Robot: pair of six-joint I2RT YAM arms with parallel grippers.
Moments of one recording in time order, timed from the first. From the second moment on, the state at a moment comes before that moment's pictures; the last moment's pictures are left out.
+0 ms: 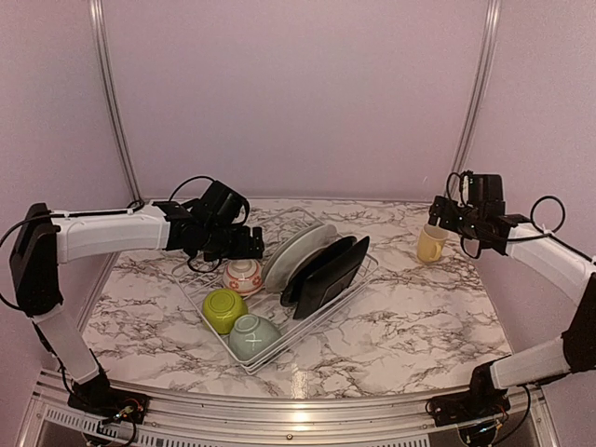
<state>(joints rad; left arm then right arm) -0.75 1.70 1.26 -0.41 -0.21 -0.61 0.13 1.26 0.95 -0.22 0.20 0.32</state>
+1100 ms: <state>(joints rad) -0.77 1.90 1.39 -0.57 -0.34 -0.54 0.13 1.18 0.95 -0.23 -0.11 0.23</state>
